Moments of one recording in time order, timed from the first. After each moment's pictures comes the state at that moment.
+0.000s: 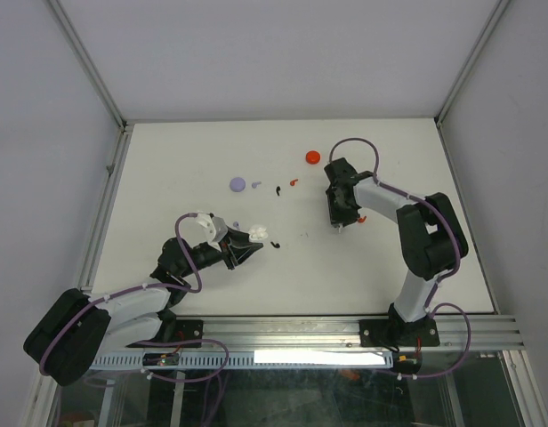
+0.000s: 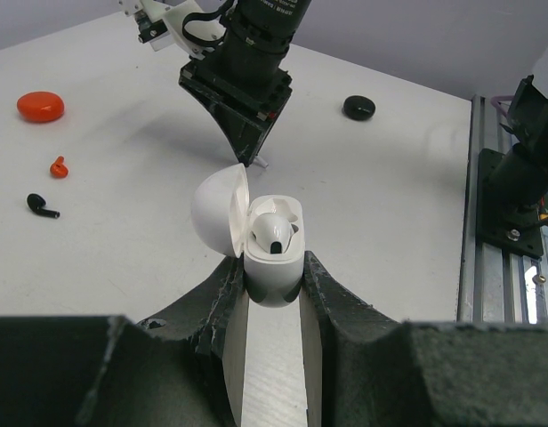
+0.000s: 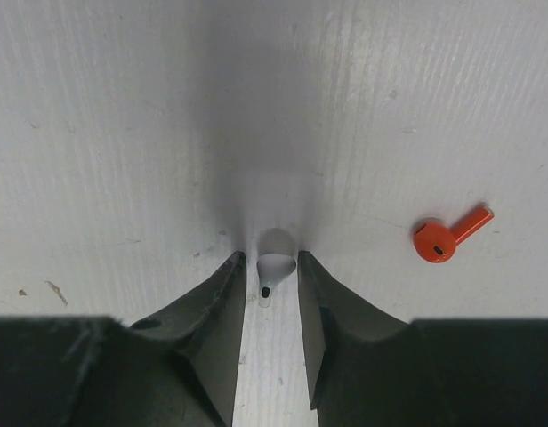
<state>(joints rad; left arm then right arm) -0.59 1.04 0.11 1.04 0.53 -0.18 0.44 1.78 1.13 -0.63 0.14 0.28</state>
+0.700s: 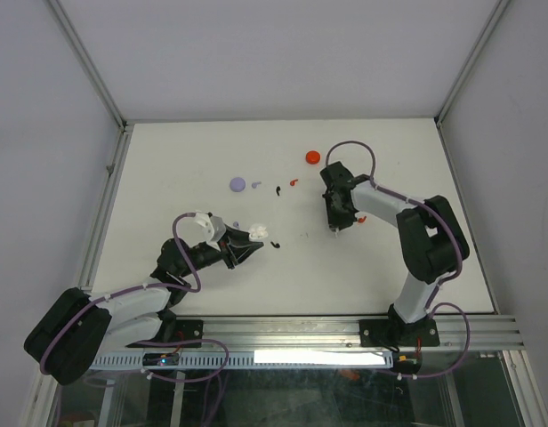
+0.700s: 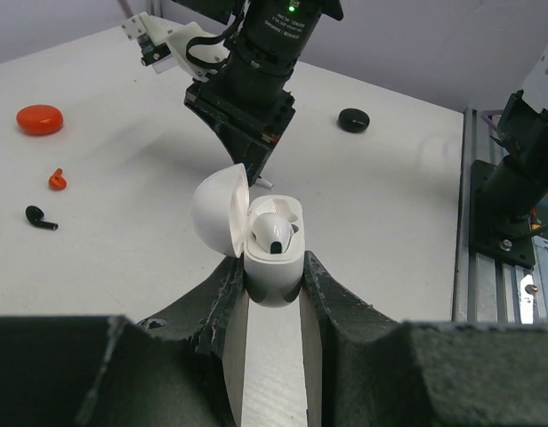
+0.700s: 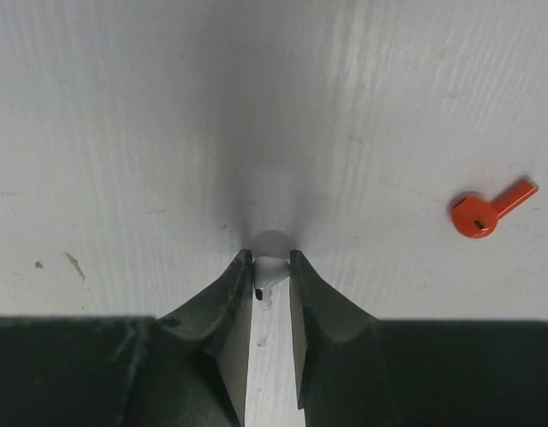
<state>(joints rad) -0.59 1.04 0.11 1.07 0.54 -0.20 0.47 1.77 1.13 -0.63 0.14 0.31</state>
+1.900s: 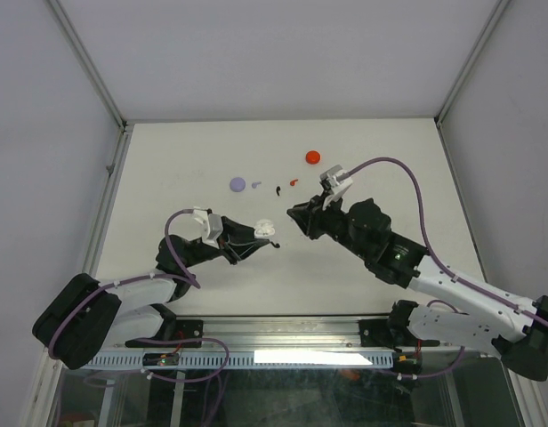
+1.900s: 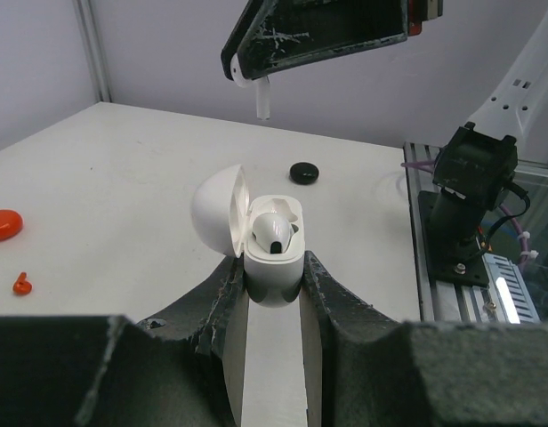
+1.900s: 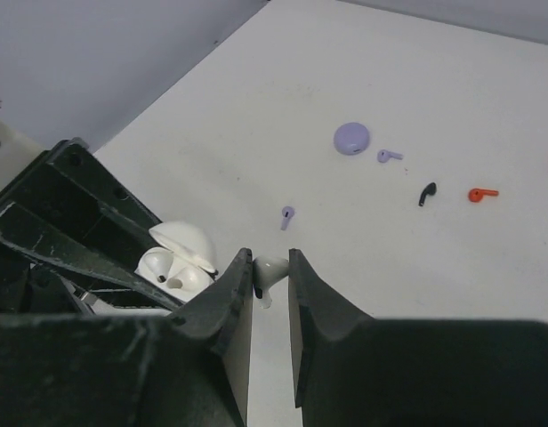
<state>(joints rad) -0.59 1.15 0.18 1.31 0.68 -0.26 0.96 0.92 0.81 -0.05 0.17 0.27</state>
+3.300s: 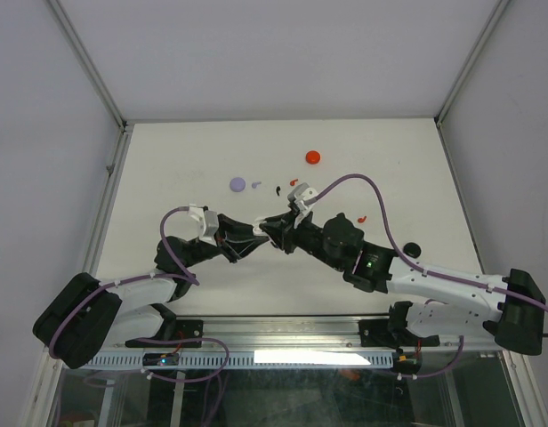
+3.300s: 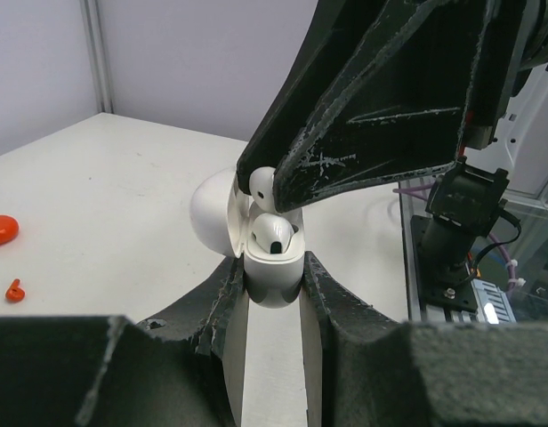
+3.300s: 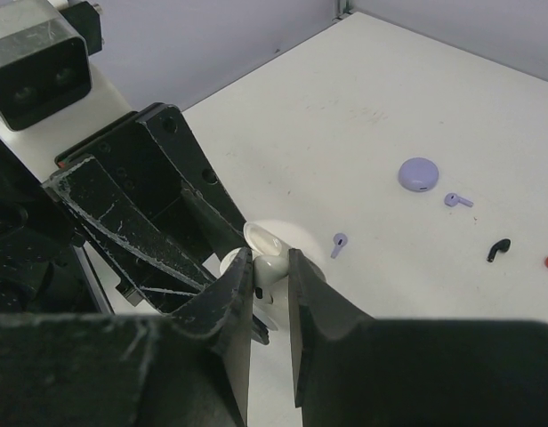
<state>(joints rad) -0.59 1.16 0.18 1.37 0.65 -0.34 1.16 1.07 0.74 0.26 0.21 0.16</state>
